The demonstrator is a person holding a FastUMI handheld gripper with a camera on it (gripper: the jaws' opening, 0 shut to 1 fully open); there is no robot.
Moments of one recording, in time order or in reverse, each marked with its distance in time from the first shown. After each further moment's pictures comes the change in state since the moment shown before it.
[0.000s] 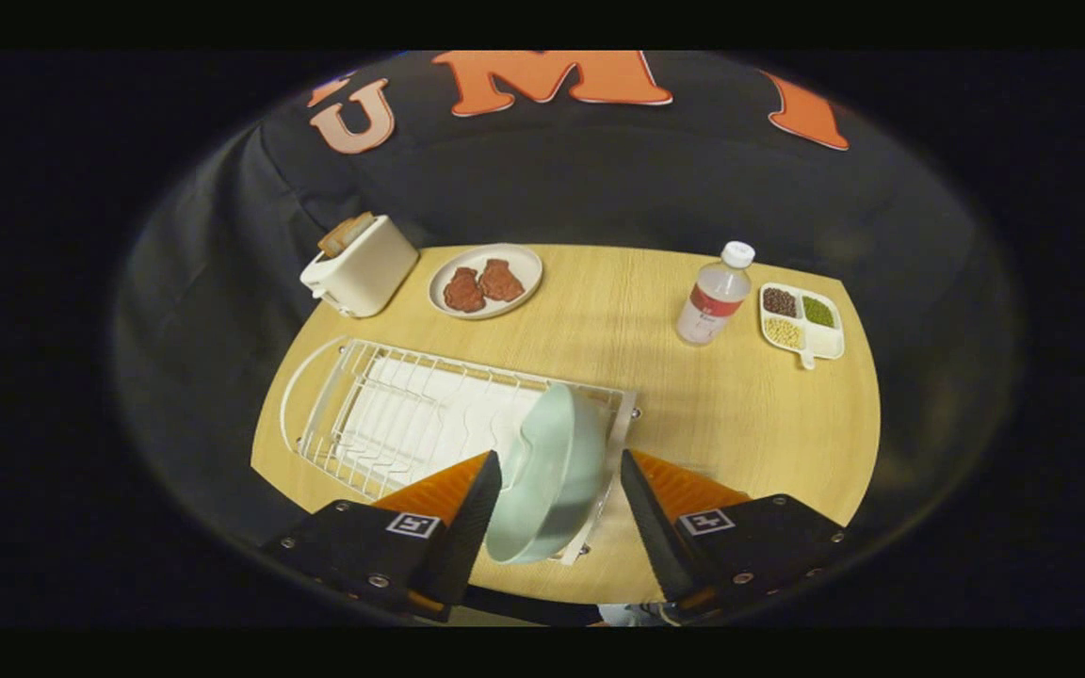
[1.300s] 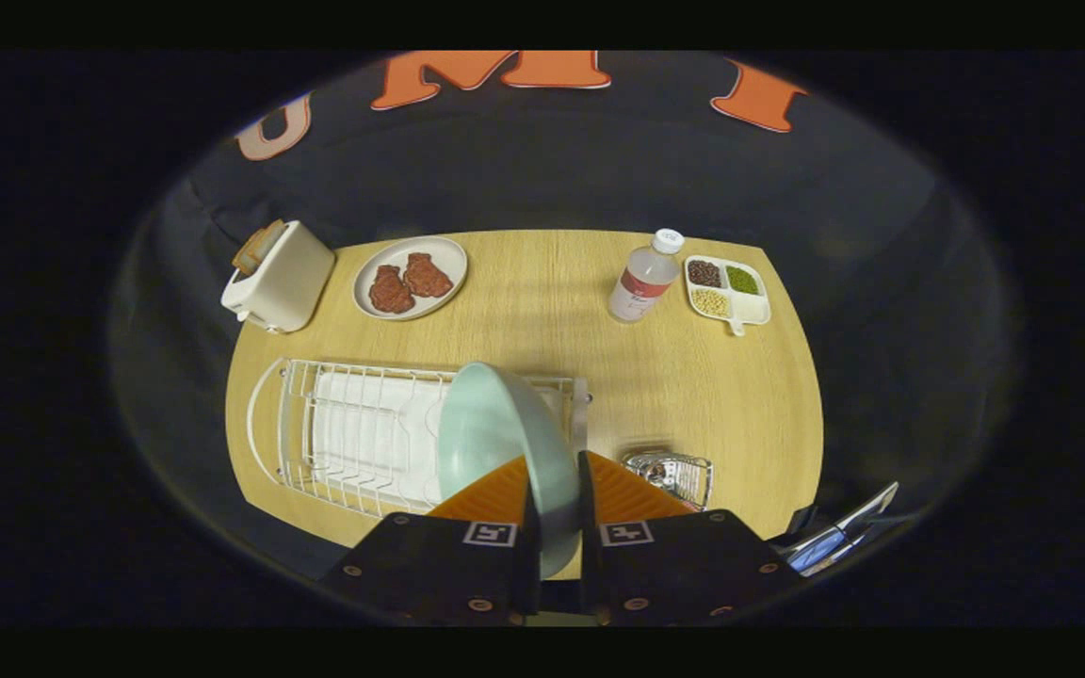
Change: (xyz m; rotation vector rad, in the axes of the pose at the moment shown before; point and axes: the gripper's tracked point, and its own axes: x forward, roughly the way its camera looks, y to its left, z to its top) arm -0.043 -0.011 0.017 0.144 0.069 -0.236
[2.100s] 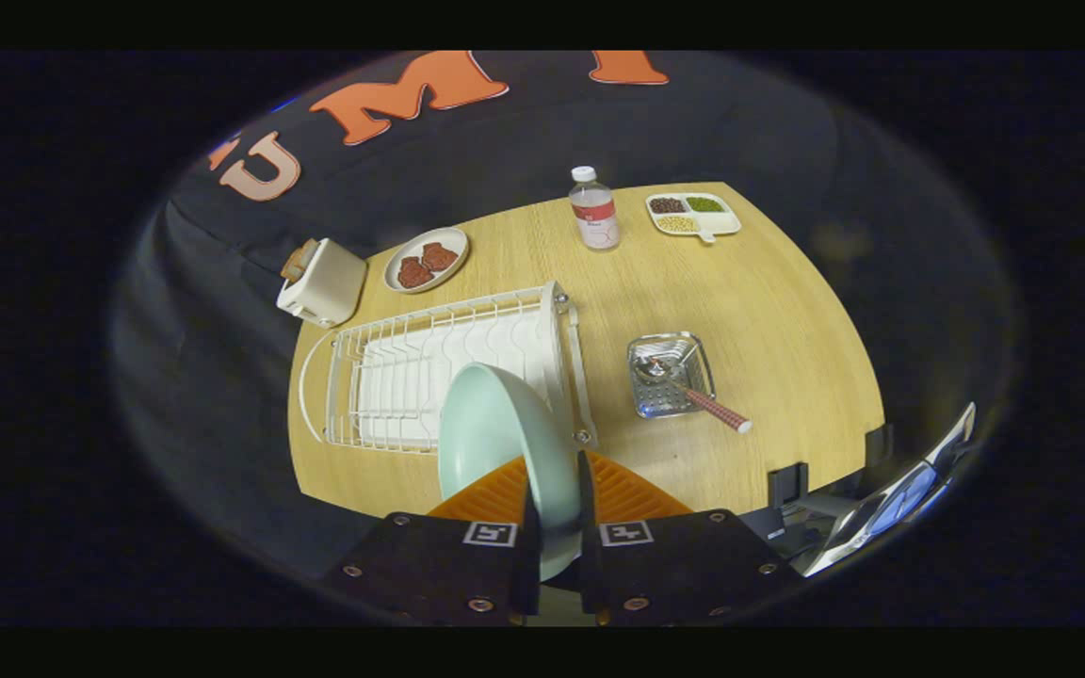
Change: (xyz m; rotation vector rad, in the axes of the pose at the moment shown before) arm -0.036 -0.035 -0.158 0.214 0.004 0.228
